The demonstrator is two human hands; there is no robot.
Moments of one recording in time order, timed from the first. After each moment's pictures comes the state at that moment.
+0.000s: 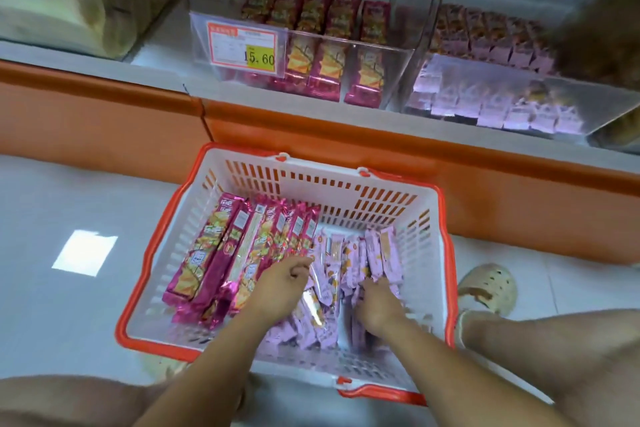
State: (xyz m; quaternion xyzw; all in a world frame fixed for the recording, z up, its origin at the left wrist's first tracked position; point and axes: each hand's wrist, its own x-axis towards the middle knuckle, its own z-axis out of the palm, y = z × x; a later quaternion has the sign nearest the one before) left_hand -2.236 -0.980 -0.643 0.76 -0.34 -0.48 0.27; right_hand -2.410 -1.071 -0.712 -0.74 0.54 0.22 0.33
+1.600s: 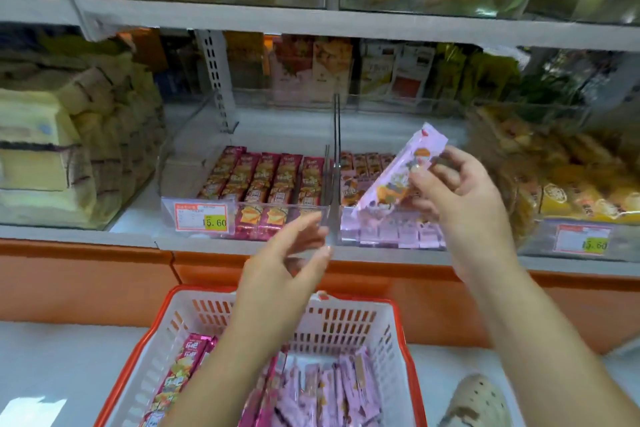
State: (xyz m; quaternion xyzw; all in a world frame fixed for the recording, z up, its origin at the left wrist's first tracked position) left_hand -2.252 -1.072 -0.422 0.64 -0.50 -0.23 0.54; right_hand -2.416 -1.199 -0.374 -0.55 0.34 -0.54 0.55
